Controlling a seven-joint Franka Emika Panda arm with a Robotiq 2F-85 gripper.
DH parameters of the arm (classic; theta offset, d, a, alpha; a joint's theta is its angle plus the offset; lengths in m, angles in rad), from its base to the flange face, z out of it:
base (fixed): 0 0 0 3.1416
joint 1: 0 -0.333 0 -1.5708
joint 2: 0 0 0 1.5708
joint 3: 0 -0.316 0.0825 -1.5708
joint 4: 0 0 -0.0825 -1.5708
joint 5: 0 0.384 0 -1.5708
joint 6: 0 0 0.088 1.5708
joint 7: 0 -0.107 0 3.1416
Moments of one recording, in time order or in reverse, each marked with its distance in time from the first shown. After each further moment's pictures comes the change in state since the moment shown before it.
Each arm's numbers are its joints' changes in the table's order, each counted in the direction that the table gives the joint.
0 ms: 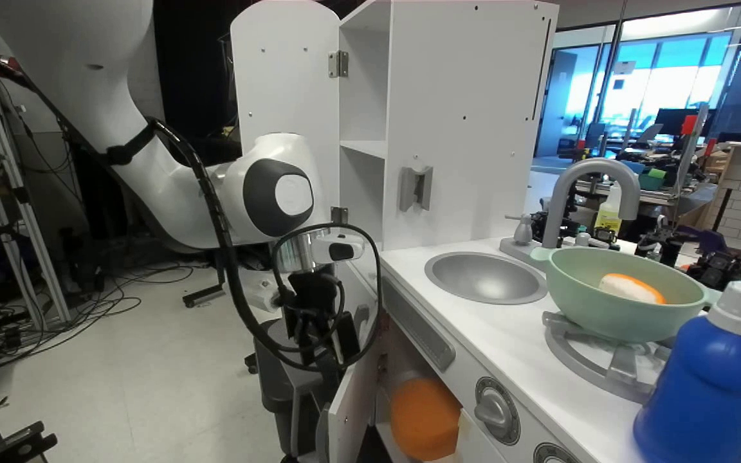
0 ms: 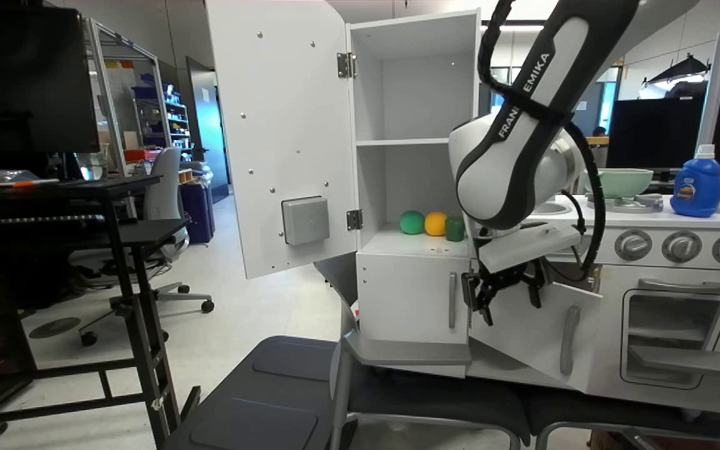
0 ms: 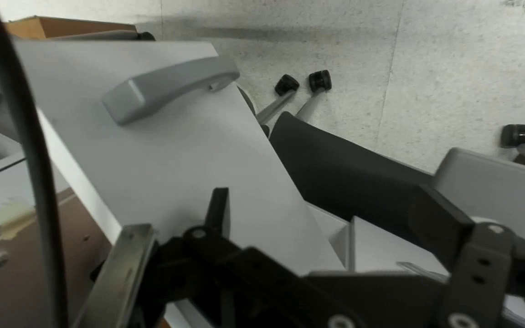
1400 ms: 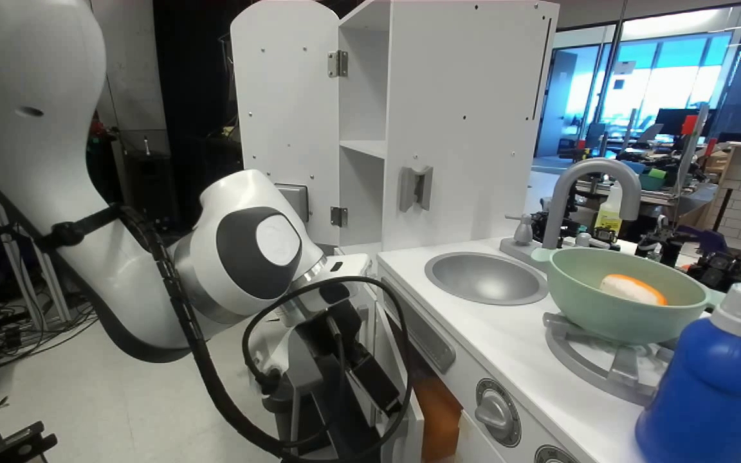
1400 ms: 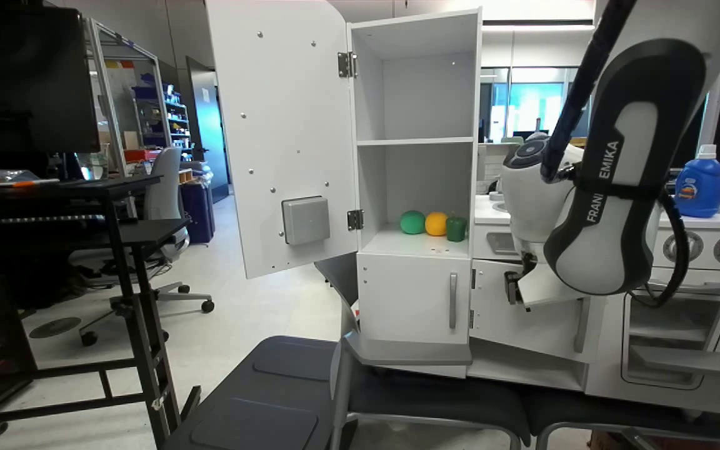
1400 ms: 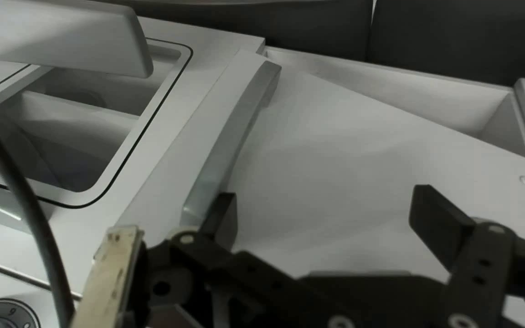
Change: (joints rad) arm -0.347 -0.114 0.465 -0.252 -0.070 -0.513 -0.505
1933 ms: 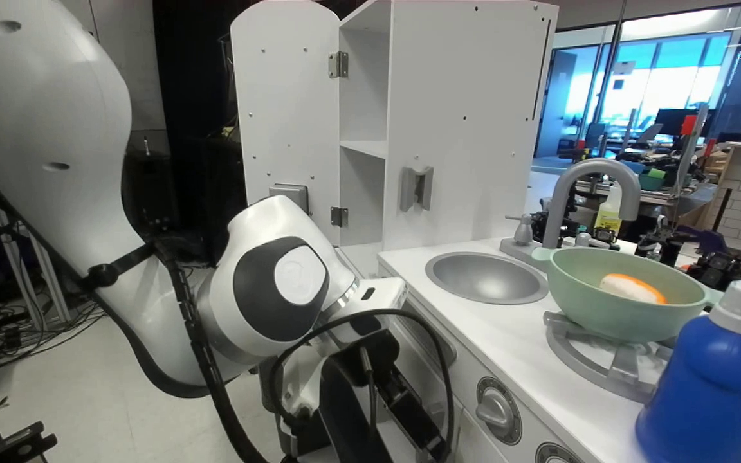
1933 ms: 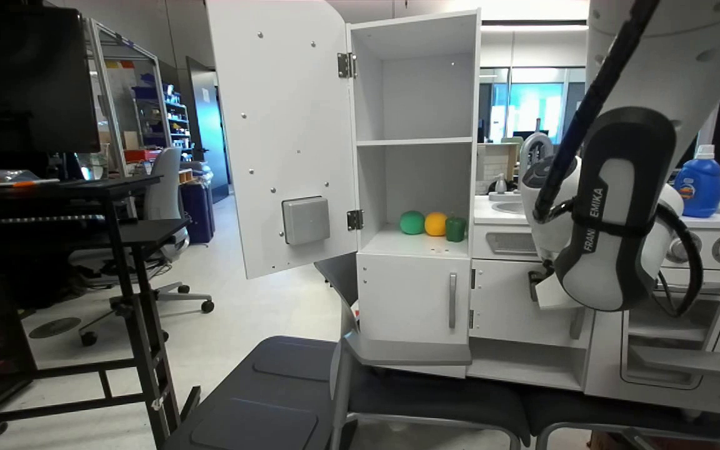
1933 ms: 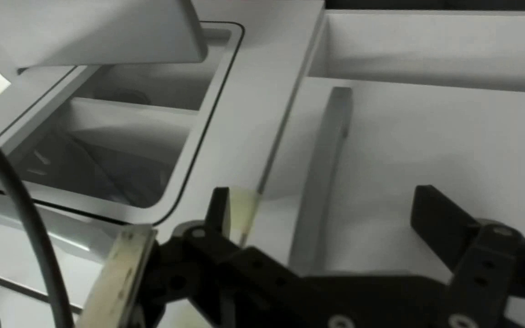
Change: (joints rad) arm -0.021 -0.141 0.095 0.038 0.184 -0.030 -0.006
